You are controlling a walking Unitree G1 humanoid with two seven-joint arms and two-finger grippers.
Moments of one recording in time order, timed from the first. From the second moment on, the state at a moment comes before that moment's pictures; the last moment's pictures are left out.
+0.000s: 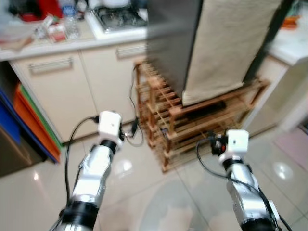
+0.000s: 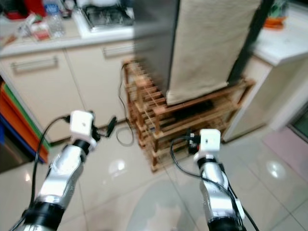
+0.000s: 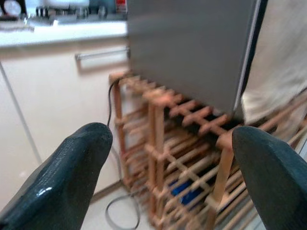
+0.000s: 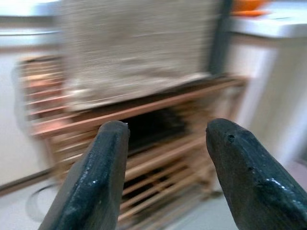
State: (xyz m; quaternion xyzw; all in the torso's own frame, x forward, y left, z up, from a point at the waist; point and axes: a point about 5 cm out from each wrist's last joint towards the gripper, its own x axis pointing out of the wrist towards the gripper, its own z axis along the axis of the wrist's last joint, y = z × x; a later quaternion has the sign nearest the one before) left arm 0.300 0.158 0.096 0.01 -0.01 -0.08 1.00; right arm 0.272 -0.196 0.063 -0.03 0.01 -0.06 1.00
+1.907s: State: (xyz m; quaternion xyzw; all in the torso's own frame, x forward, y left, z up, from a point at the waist) left arm 0.298 0.134 0.112 0.05 -0.03 -0.17 0.98; right arm 0.269 -0.187 0.083 -0.08 -0.01 -0.11 0.99
